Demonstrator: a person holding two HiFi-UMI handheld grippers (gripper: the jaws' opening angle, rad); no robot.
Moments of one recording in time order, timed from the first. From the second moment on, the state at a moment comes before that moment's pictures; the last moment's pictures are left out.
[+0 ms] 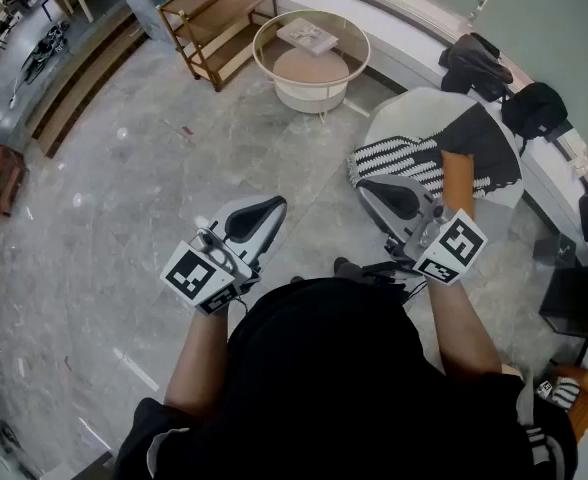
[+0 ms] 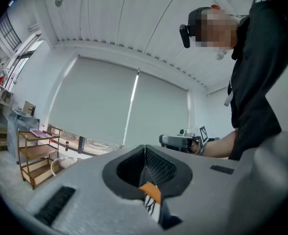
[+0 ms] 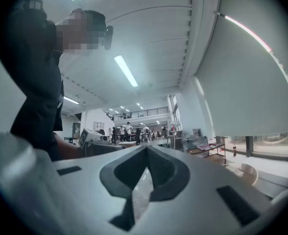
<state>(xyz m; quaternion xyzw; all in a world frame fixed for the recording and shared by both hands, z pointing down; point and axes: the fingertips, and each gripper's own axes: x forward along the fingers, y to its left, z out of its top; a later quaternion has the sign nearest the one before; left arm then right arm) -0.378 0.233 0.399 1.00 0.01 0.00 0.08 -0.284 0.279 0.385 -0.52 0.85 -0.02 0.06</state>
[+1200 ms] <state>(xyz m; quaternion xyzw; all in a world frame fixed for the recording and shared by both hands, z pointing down) -0.404 0.219 0.415 1.00 0.01 -0.02 0.09 -0.299 0.267 0.390 -0.53 0.85 -0.04 0.04</state>
